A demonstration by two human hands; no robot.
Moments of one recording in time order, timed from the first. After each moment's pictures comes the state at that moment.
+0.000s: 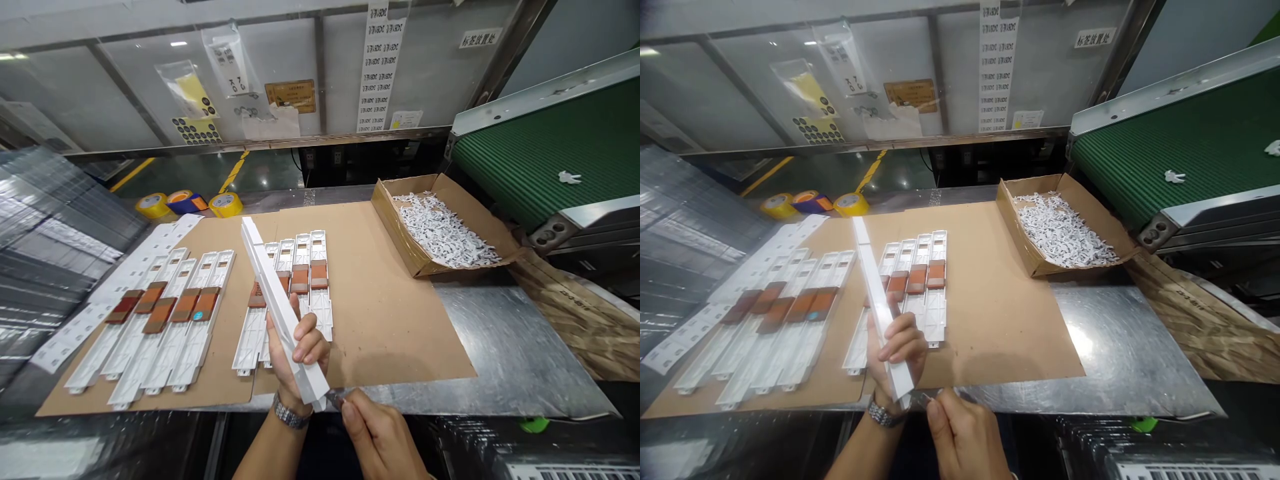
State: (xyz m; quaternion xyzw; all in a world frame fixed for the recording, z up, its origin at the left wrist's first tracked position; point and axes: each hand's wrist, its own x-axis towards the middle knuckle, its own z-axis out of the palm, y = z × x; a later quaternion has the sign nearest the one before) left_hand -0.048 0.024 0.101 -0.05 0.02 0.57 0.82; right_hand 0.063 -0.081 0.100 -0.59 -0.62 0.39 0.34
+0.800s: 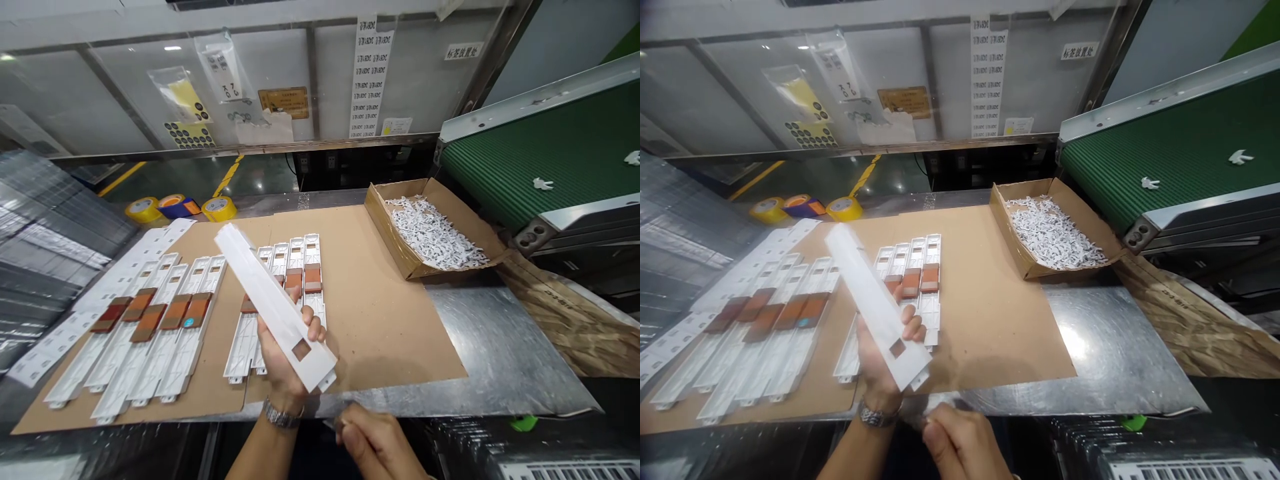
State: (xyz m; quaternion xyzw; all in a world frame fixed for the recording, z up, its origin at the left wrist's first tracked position) left_hand -0.042 0.034 0.113 0.06 0.20 0.58 0.78; right_hand 0.080 -0.089 0.105 -0.54 -0.66 0.39 0.35
